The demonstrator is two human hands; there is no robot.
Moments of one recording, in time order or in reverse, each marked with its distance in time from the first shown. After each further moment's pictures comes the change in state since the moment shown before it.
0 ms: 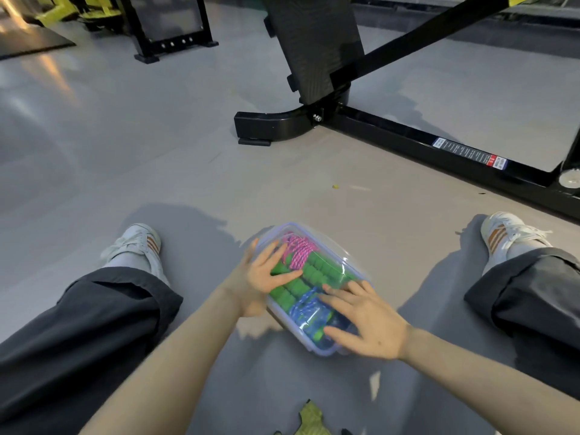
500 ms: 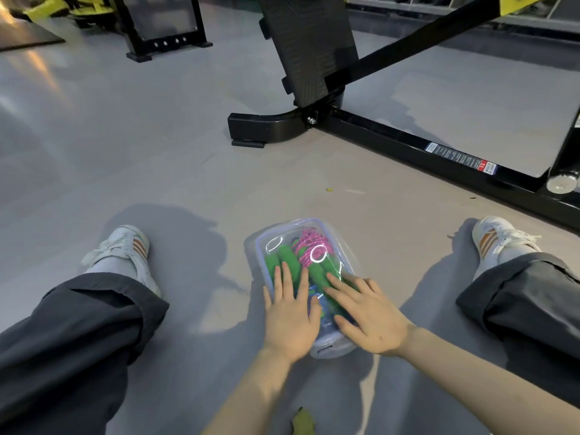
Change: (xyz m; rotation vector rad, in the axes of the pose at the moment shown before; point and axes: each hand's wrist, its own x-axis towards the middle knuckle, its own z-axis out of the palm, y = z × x) left_hand 0.024 0.109 0.019 -0.527 0.003 -0.598; right_hand -0.002 0.022 0.002 -0.068 -0.023 0.086
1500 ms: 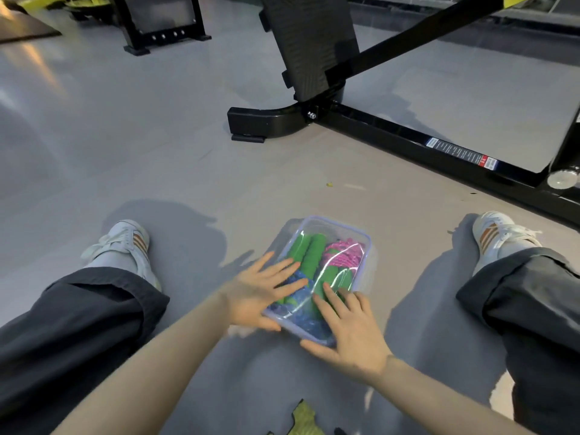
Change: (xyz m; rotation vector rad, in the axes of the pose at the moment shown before) left_hand 0.033 -0.087 -0.049 0.540 -0.025 0.816; right_hand -0.008 -0.056 0.024 0.007 0.150 0.148
